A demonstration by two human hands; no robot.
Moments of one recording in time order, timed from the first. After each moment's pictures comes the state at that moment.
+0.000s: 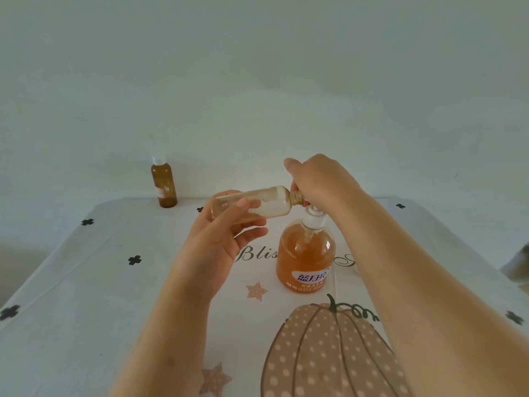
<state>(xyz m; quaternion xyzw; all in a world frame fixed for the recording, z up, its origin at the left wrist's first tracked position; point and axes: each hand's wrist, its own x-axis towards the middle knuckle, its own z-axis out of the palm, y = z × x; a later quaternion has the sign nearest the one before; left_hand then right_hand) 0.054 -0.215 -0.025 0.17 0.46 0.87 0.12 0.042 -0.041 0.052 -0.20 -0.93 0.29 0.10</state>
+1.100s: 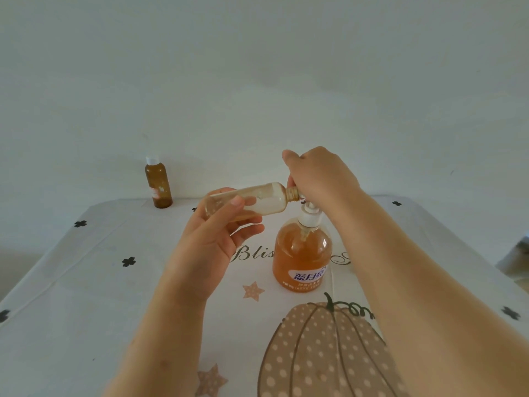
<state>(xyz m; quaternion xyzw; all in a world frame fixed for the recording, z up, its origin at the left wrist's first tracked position) 0.053 -0.215 -0.024 0.18 0.45 0.87 0.11 0.047 -0.042 0.055 -0.19 -0.92 0.30 0.15</state>
